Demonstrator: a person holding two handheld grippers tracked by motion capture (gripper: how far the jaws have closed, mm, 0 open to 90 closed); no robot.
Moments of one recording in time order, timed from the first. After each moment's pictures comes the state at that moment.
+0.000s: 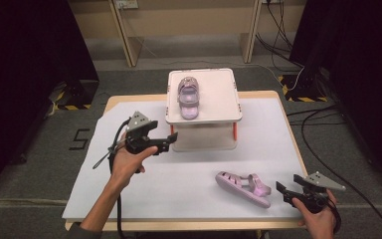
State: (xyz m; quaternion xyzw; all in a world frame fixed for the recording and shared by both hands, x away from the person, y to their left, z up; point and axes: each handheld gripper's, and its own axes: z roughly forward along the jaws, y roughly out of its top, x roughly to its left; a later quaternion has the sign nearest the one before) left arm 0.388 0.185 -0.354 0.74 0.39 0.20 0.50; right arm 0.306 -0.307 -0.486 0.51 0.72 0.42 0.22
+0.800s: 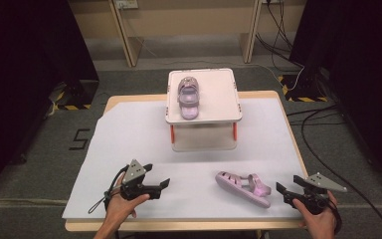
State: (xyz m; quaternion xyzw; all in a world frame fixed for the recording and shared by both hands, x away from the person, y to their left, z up) left arm 0.323 0.211 -0.460 0.77 0.38 0.18 0.47; right arm 0.302 -0.307 -0.484 0.51 0.71 0.43 0.21
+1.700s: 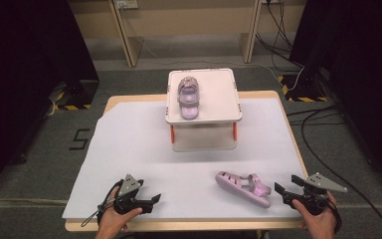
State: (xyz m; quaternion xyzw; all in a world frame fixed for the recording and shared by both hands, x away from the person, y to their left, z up) left arm 0.301 0.234 -0.495 0.79 0.41 0.17 0.41; right arm 0.299 -0.303 -0.479 0.50 0.71 0.44 0.20
